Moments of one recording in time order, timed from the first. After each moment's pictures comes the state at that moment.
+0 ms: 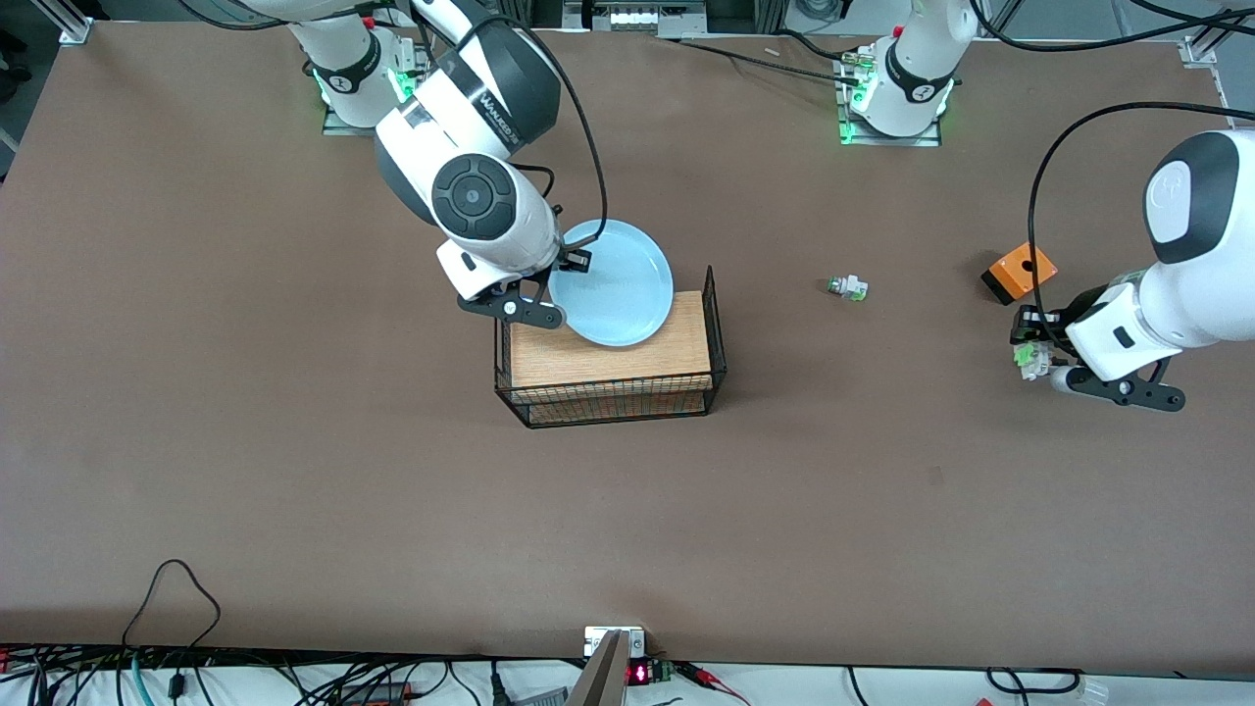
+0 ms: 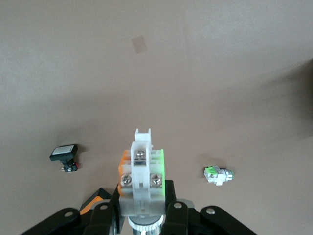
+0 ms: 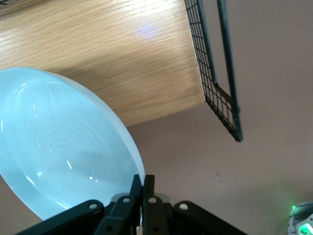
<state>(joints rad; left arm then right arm) 0.11 0.28 -0.12 -1.63 0.00 1.73 0.19 0.33 0.54 0.41 -1.37 0.00 1.67 0.93</state>
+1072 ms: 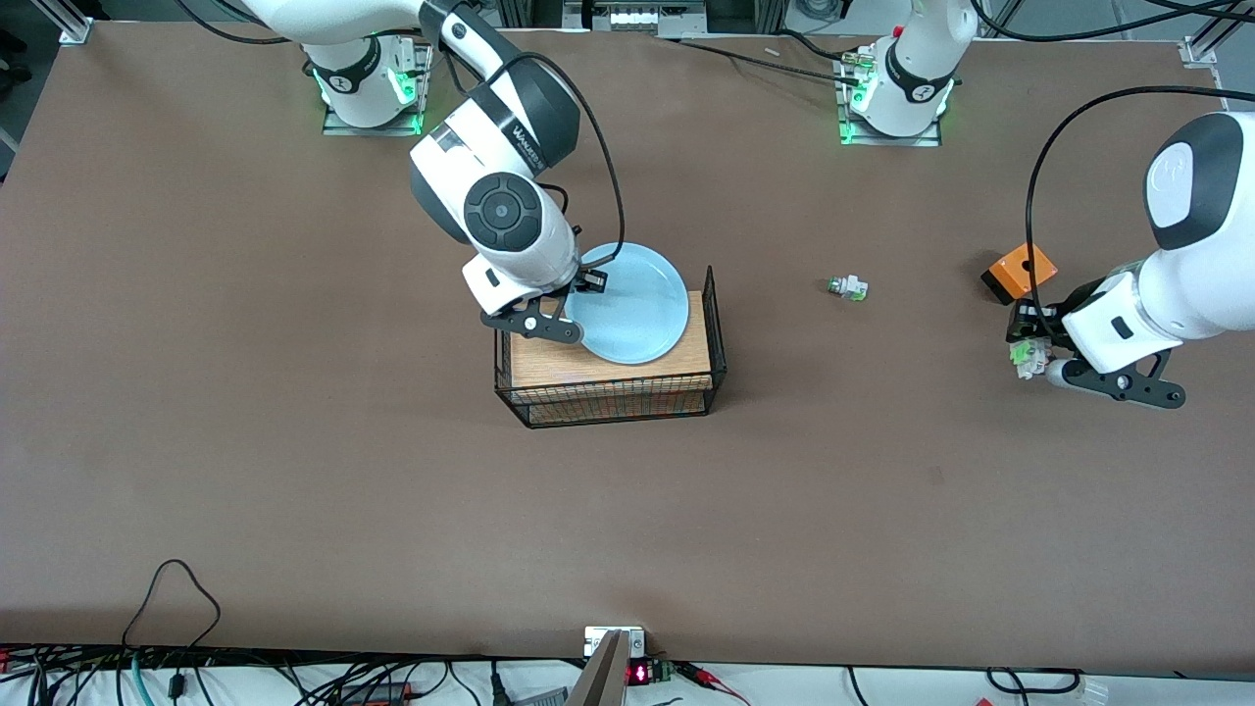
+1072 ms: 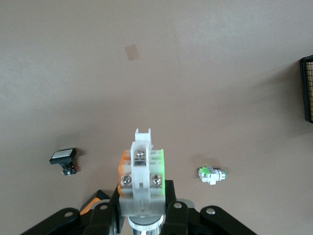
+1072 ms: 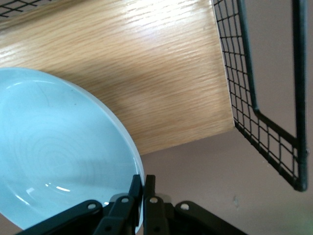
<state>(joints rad) 0.11 0.27 -0.14 -1.61 0.00 1.70 0.19 0.36 0.58 0.40 -1.41 -0.03 1.81 0.94</state>
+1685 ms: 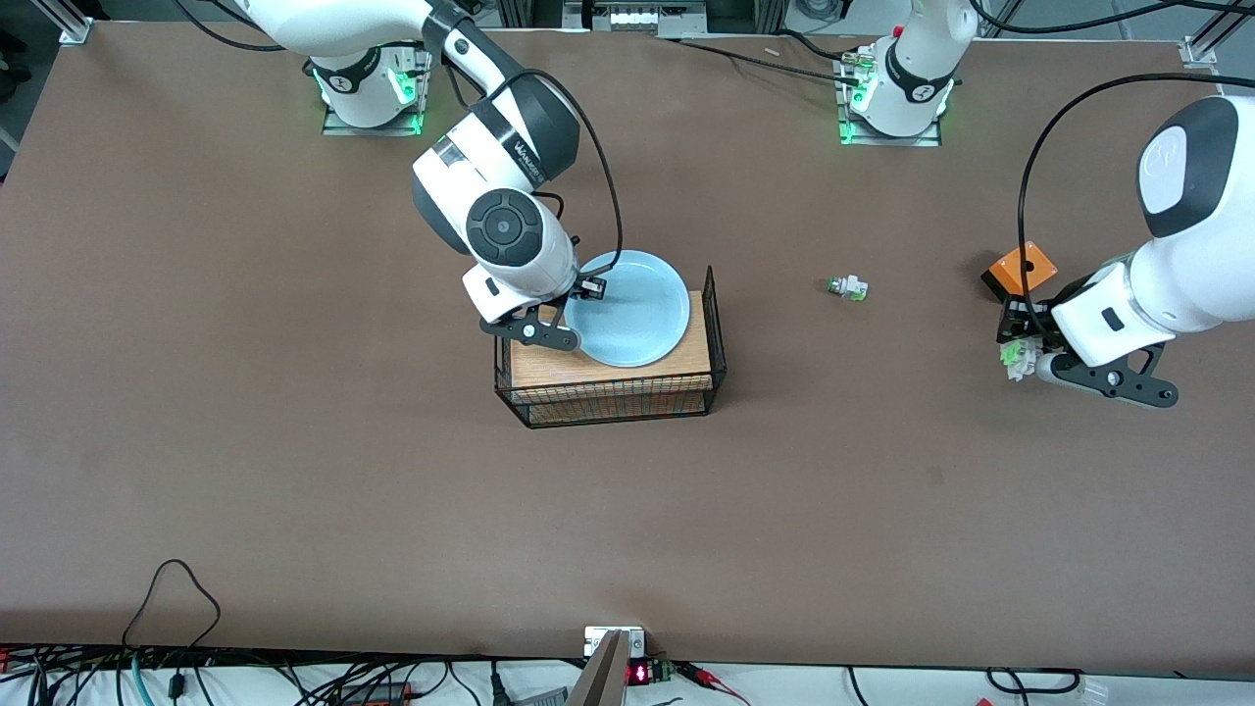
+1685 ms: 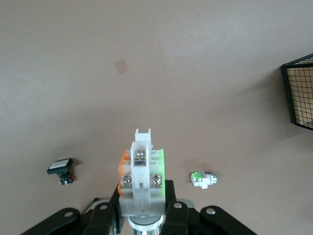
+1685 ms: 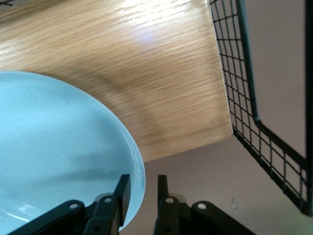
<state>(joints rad) 0.11 0.26 -0.18 -1.57 0.00 1.70 0.19 0.35 0.60 0.39 -1.41 -0.04 1.81 0.95</state>
